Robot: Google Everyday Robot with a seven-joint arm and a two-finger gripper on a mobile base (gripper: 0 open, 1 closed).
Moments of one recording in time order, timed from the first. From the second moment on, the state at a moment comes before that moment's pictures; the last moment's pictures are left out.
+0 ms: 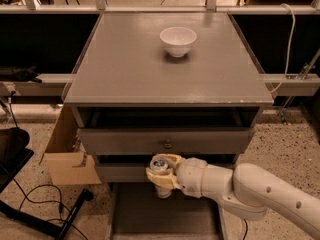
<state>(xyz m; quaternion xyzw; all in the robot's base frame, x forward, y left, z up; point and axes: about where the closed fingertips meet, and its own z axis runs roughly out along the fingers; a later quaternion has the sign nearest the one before) 0.463 0.012 0.676 -0.38 0.69 0.36 0.50</state>
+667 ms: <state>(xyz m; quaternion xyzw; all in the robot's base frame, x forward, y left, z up) 0.441 -0.070 0.545 -0.47 0.67 0.34 0.47</state>
